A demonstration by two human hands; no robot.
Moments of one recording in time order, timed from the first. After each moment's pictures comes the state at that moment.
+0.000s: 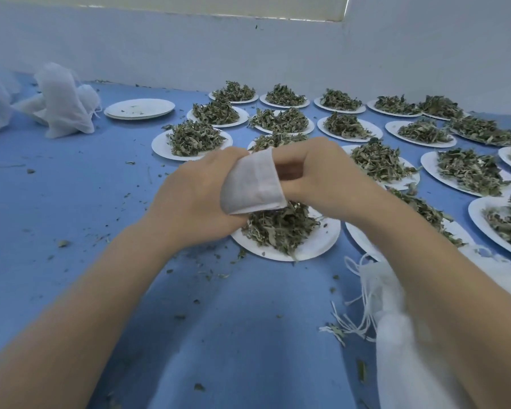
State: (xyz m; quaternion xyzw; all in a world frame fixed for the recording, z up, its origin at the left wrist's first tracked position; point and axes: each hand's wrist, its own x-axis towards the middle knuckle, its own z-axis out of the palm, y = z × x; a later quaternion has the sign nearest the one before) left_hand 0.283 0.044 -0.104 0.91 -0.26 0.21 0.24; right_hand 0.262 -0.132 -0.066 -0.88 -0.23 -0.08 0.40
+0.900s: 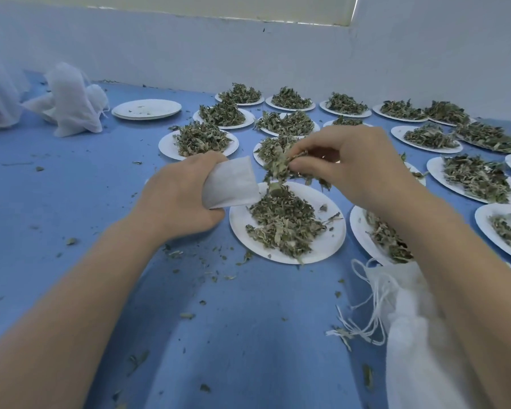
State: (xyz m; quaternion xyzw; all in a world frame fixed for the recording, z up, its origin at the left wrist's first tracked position) left_hand 0.301 0.071 -0.114 0.94 -0.20 0.19 0.21; right_hand 0.269 -0.156 -0.057 -0.92 -0.18 -0.18 0.29
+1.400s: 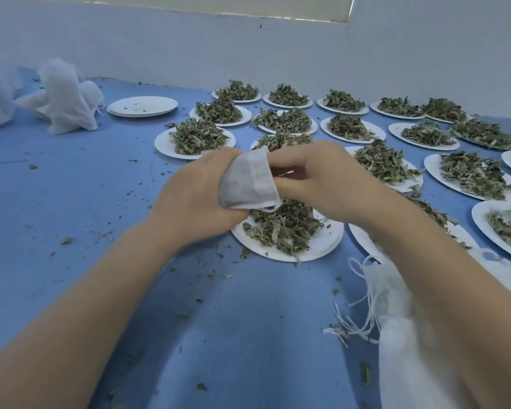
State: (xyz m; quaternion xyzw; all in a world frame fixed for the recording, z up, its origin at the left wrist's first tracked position) left_hand 0.287 0.047 -0.111 0.90 -0.24 0.21 0.30; right_hand 0.262 -0.131 -0.063 -0.91 -0.25 -0.07 0.33
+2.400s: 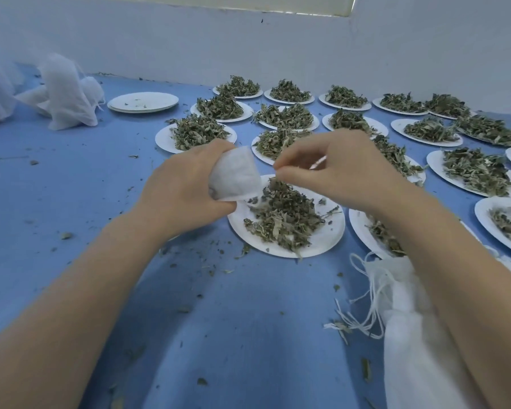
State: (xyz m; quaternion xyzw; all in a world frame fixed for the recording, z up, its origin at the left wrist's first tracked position) left_hand 0.289 0.059 -0.105 0.92 -0.21 0.20 0.25; right_hand 0.268 -0.147 -0.063 -0.93 -0.17 -0.12 0.30
